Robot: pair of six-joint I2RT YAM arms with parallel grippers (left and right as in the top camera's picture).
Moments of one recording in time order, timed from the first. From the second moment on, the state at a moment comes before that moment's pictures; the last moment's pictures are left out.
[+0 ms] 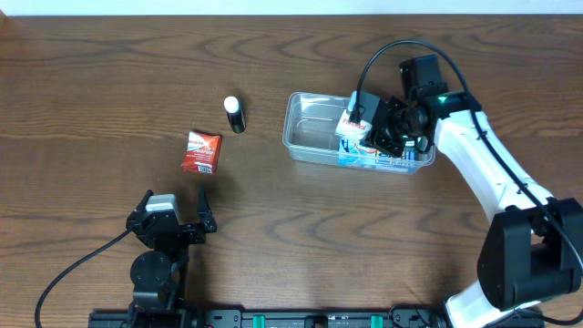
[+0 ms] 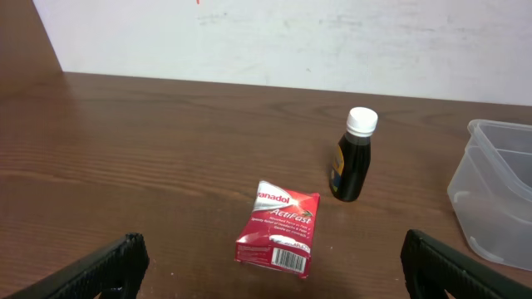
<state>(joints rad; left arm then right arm) -0.07 0.01 0.07 -0.24 -0.13 -0.08 0.22 1.76 1.31 -0.76 -0.37 -0.90</state>
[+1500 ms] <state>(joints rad) -0.07 0.01 0.07 -0.24 -0.13 -0.08 0.24 1.76 1.31 -0.90 -0.37 -0.93</state>
